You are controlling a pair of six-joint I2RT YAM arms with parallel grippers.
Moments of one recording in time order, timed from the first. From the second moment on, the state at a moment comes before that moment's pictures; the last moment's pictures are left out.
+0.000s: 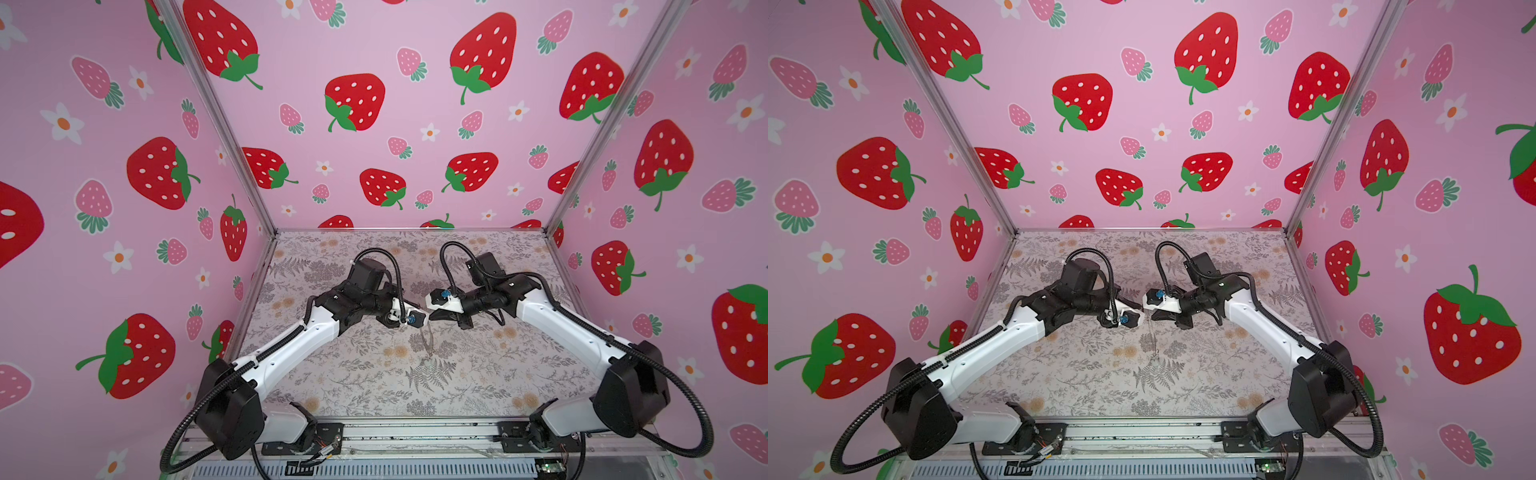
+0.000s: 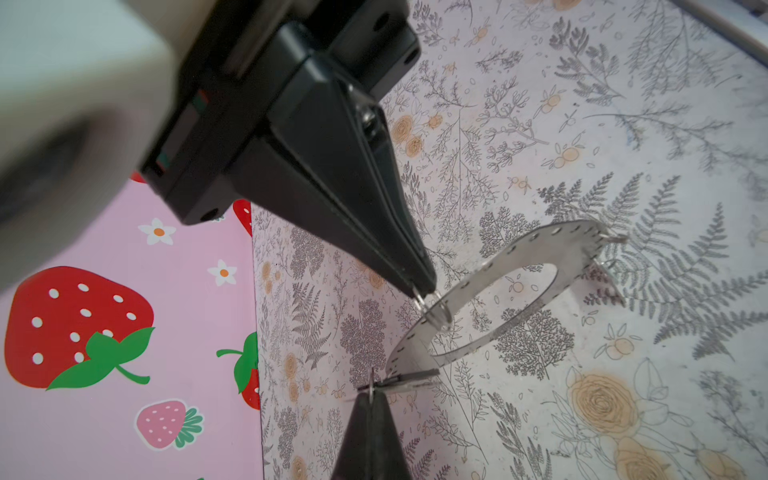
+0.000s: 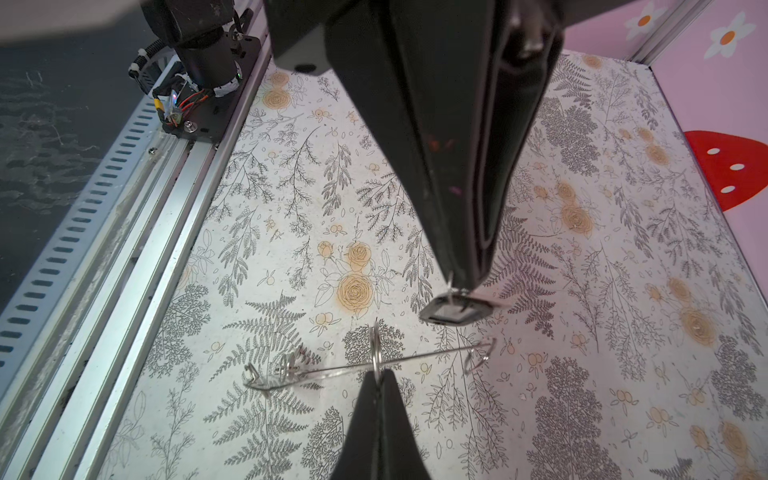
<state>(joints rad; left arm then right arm) -0.62 1.36 1.07 -0.40 0.52 1.37 0.64 1.46 1.18 -0.70 -0.77 -1.01</state>
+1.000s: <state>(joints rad) -0.65 1.37 1.07 -0.41 0.56 1.40 0.64 1.50 1.23 -0.76 -0.80 -1.04</state>
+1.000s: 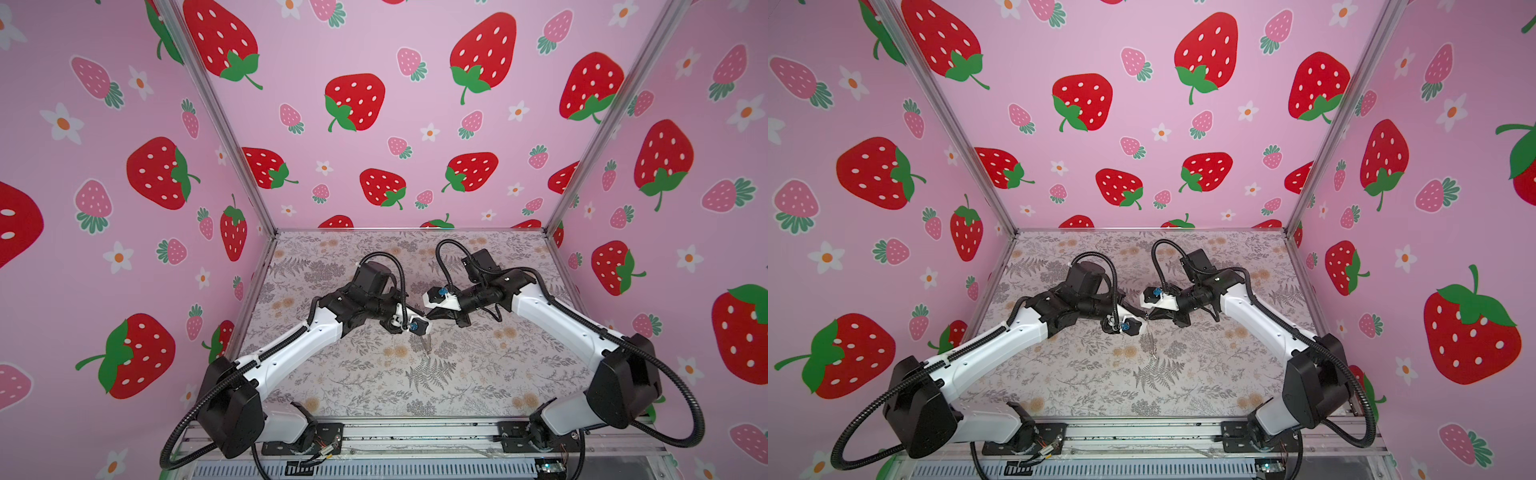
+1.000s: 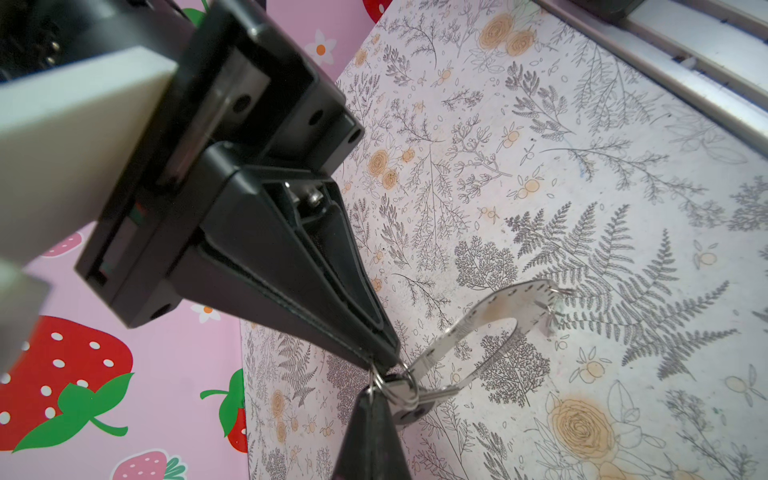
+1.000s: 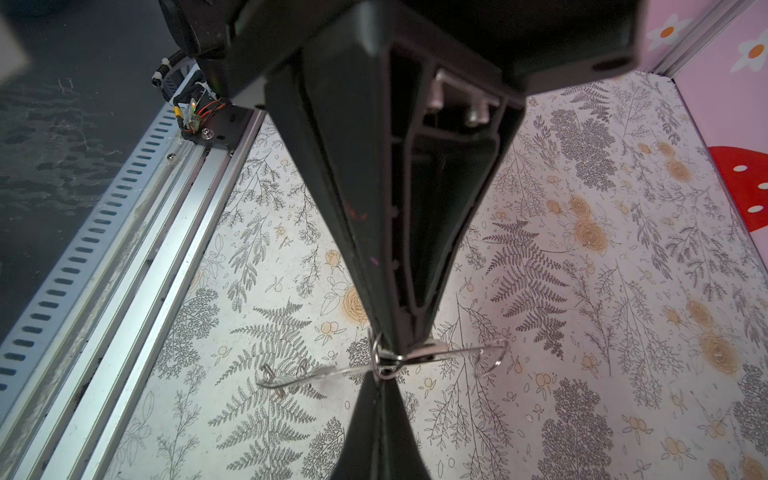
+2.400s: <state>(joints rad) -0.64 1.38 1.10 -0.39 0.56 1.41 0.58 1.40 1.09 -0.52 -0.83 -0.85</state>
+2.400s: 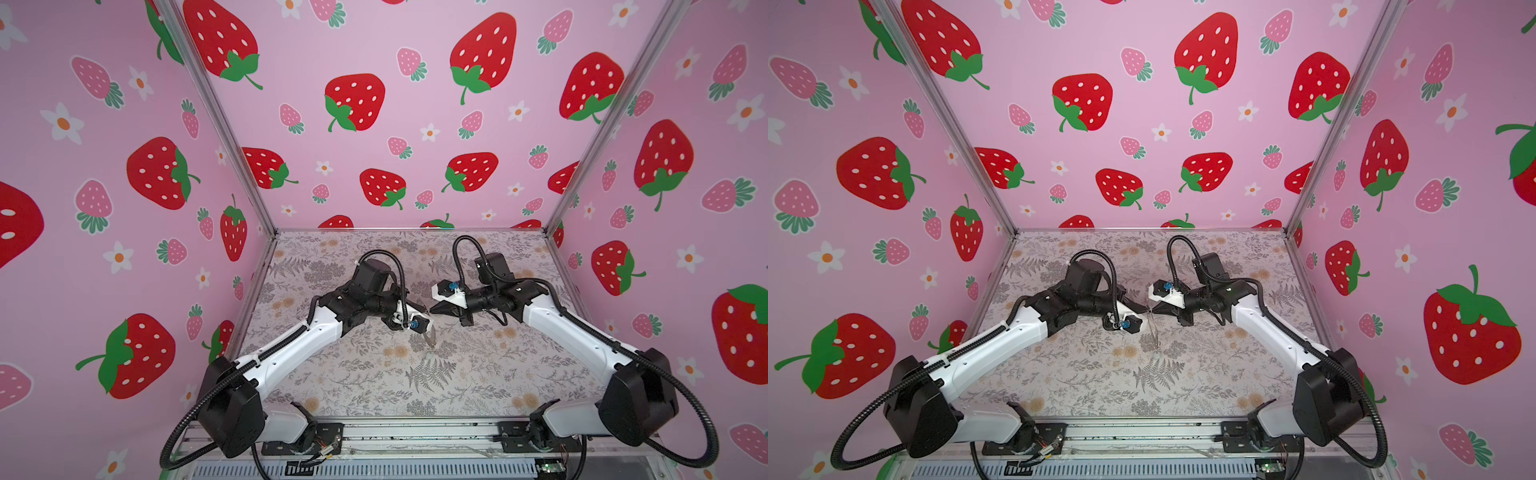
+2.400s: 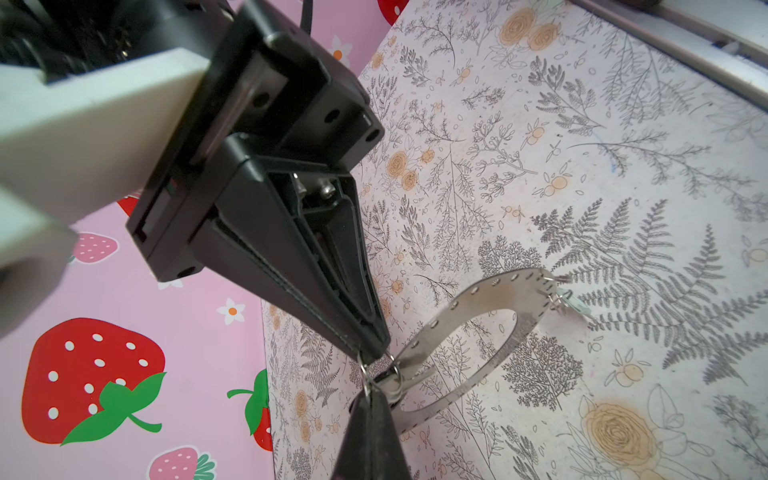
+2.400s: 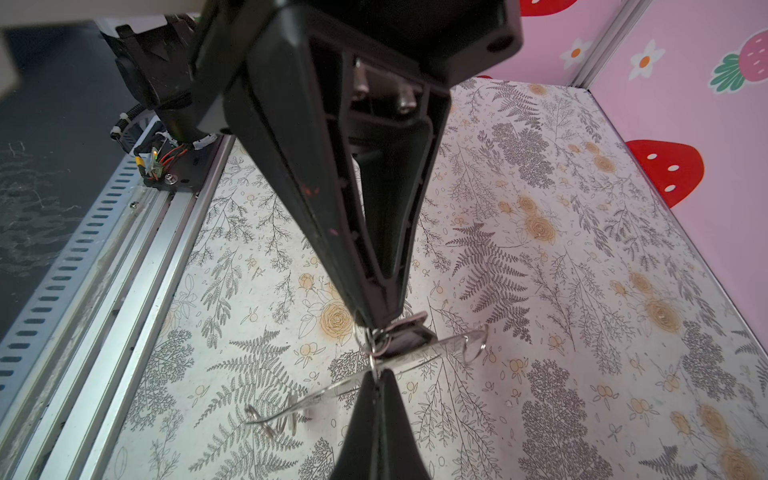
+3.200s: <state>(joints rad) -0.64 1.44 1.17 -0.44 0.58 1.41 0.58 1.35 1.07 -0.49 -0.73 -0.93</state>
